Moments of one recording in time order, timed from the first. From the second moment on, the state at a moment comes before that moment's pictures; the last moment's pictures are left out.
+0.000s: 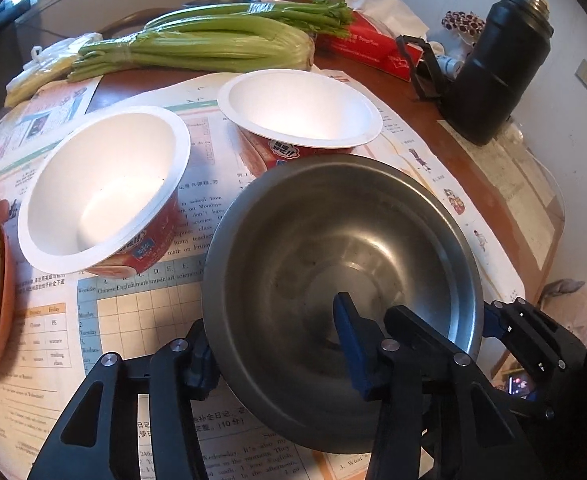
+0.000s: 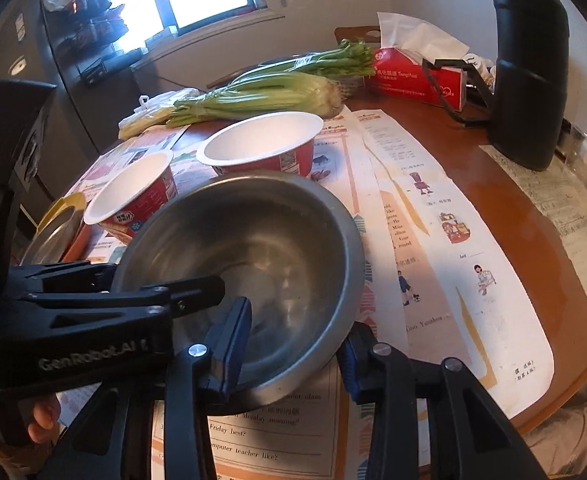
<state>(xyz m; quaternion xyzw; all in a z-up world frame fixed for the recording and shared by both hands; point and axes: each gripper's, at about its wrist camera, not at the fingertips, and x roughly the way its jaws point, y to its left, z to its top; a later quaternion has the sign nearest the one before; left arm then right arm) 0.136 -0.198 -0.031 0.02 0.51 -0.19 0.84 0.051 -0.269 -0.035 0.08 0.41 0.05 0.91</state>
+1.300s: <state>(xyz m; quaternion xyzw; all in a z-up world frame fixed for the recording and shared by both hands) 0.060 -0.106 0.011 -0.04 0.48 -0.17 0.86 0.000 -0.192 0.021 0.02 0.42 0.12 0.90</state>
